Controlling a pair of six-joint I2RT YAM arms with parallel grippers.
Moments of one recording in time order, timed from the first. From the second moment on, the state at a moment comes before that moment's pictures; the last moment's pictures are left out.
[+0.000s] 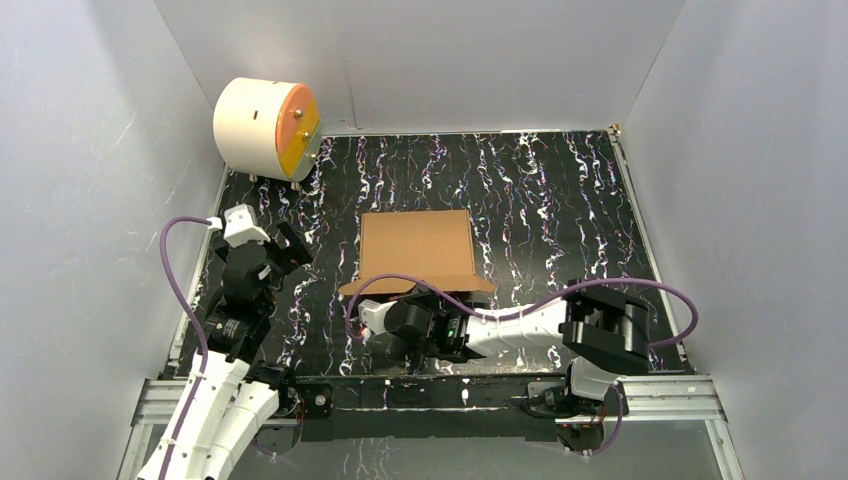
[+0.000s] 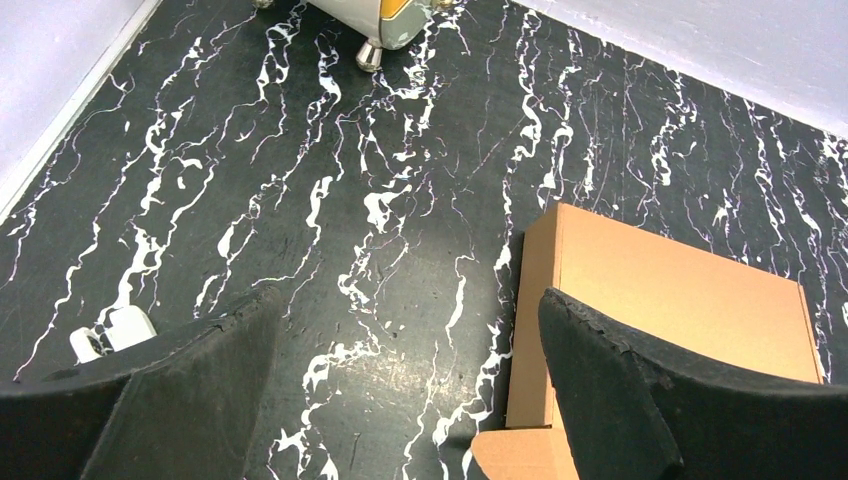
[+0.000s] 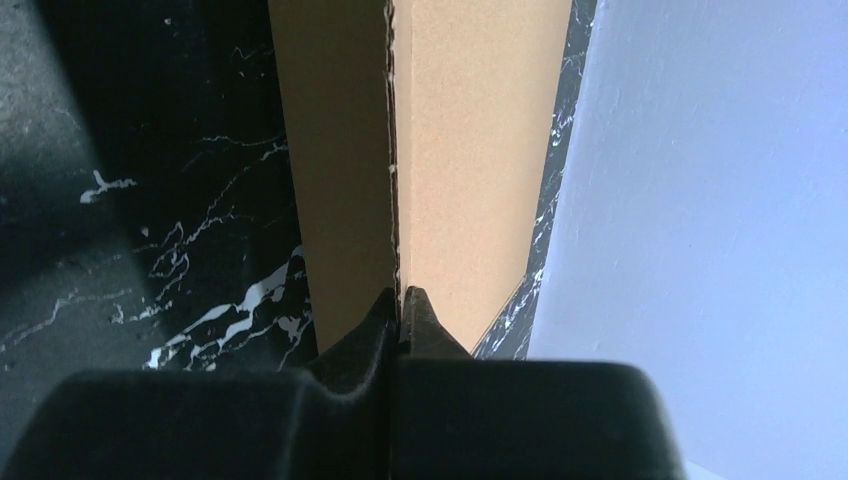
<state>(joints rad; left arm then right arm) -0.25 0.57 0.63 -0.38 -0.40 -0.38 1.38 1.66 0.85 0.07 0.75 -0.79</state>
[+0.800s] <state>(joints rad) -0.25 0.64 1.00 -0.60 -0.12 -0.31 1.14 1.57 1.61 -0.90 0.14 -0.66</state>
